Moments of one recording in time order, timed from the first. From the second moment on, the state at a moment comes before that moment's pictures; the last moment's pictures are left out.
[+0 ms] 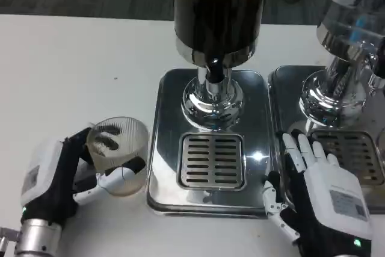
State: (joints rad) left arm -0.16 0.42 -0.14 0.93 0.48 -0.81 0.53; right arm 0.37 -0.14 0.39 -0.28 -1.02 0.25 -0.23
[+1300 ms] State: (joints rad) left arm -0.37 0.35 -0.25 0.99 0.60 -0.87 0.59; right arm 0.38 -0.12 0.38 -0.29 -1.04 0.28 -0.26
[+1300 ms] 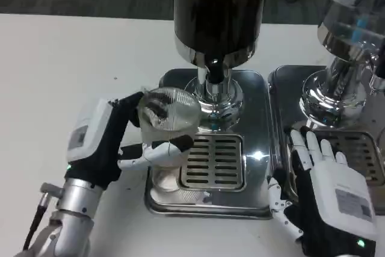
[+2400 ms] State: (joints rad) left arm -0.52 0.27 -0.42 1.19 0.71 -0.82 0.72; right arm 0.39 -0.12 0.38 -0.34 -1.06 0.31 -0.26
